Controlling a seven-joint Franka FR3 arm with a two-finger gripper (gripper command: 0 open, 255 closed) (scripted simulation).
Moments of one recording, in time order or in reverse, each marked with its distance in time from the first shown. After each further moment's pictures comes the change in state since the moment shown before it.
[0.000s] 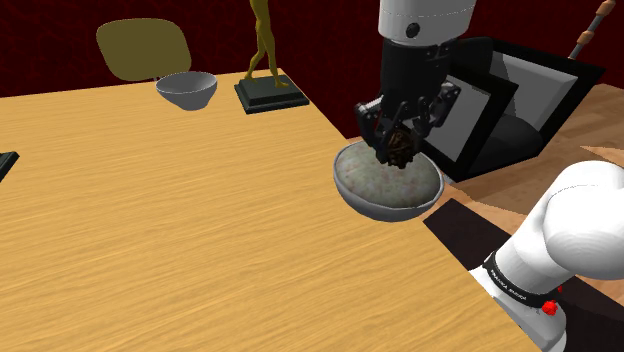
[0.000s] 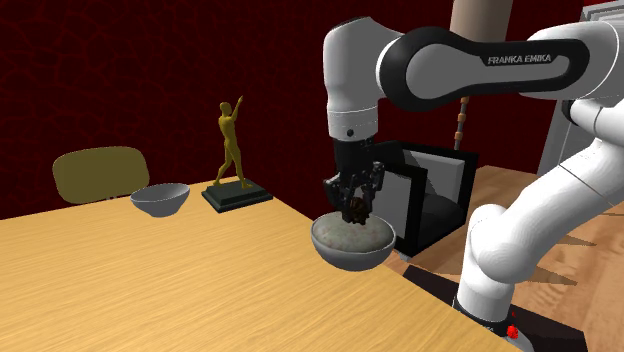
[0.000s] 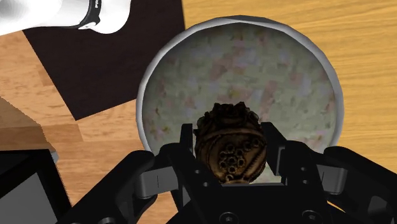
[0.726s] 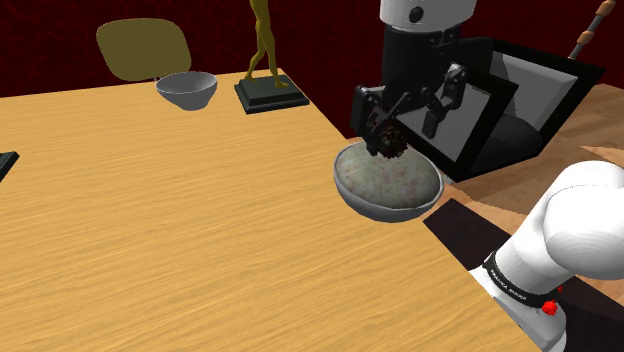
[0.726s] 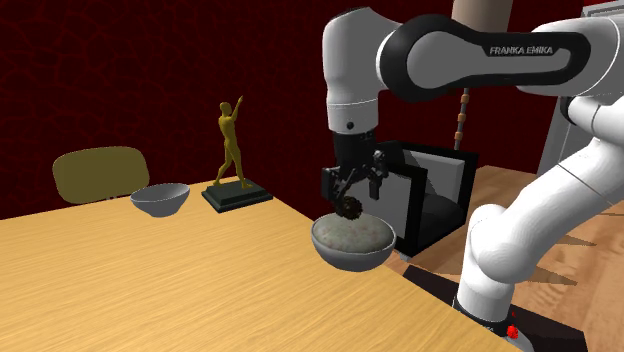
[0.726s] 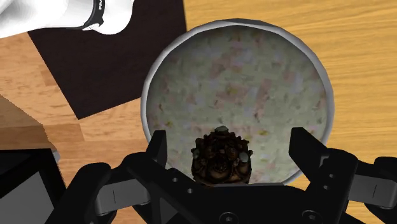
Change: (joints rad) arm -0.002 0.011 -0.002 0.040 -0.004 -0.033 0.002
